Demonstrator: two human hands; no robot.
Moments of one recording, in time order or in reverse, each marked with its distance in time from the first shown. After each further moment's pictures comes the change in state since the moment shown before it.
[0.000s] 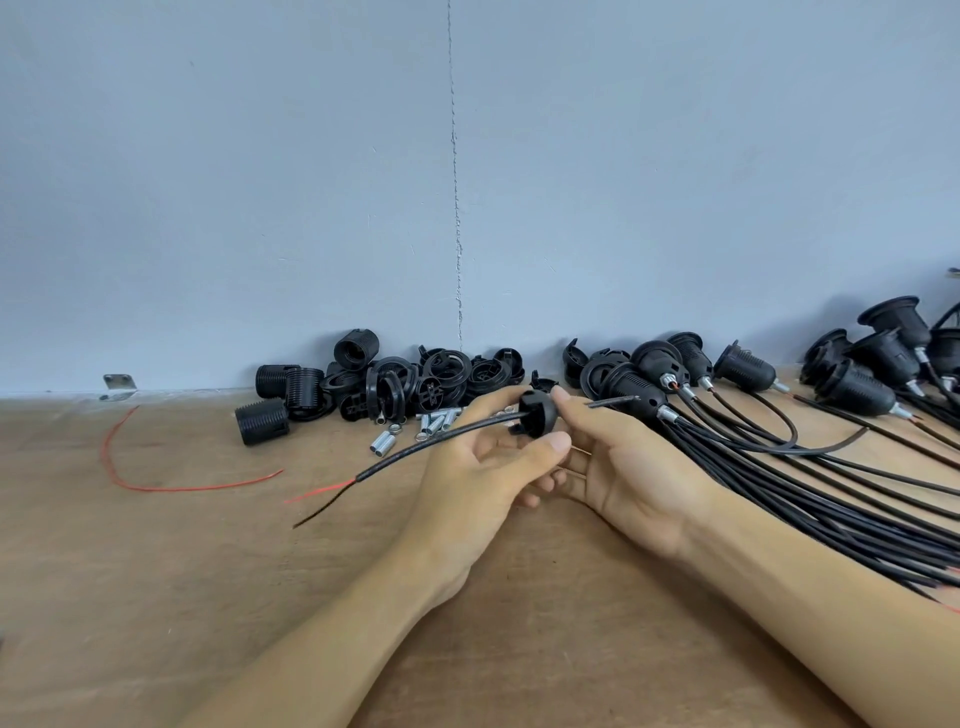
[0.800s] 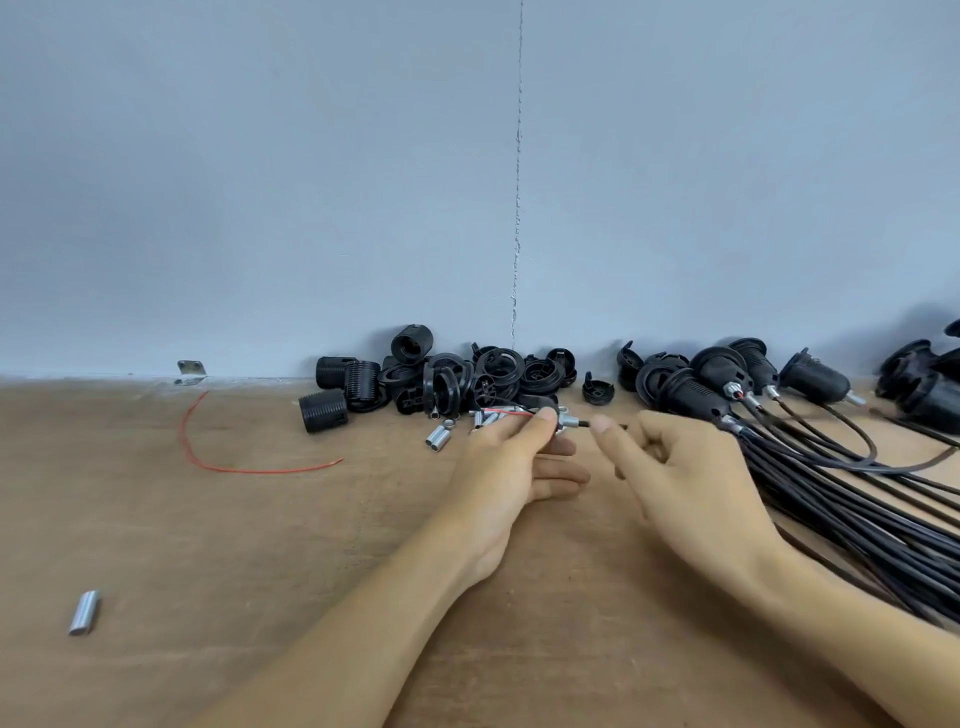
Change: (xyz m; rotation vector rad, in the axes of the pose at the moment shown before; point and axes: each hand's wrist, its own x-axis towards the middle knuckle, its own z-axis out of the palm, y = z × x) left_hand 0.007 0.010 -0.015 -0.122 0.140 -0.218; right_hand -0.018 0.011 0.018 -1.044 0.455 -0.417
